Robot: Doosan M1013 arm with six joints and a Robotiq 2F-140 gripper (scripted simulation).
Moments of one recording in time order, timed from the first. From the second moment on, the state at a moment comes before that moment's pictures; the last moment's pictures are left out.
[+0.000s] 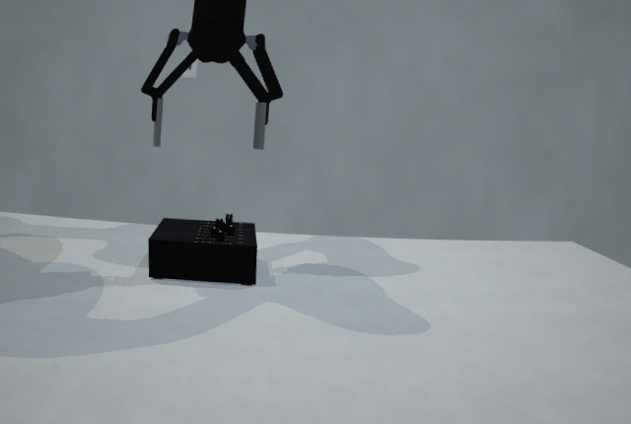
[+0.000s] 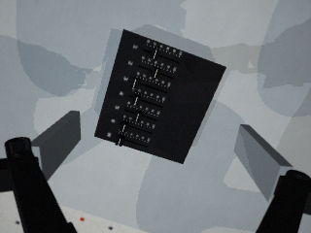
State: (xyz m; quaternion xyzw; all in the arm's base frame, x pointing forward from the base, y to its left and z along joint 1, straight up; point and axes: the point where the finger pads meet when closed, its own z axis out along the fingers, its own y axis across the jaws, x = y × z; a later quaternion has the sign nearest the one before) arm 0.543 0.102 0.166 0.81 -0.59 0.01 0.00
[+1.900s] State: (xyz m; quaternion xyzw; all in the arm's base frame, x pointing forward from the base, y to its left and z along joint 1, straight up) arm 0.537 0.067 0.114 1.00 0.03 0.00 0.00
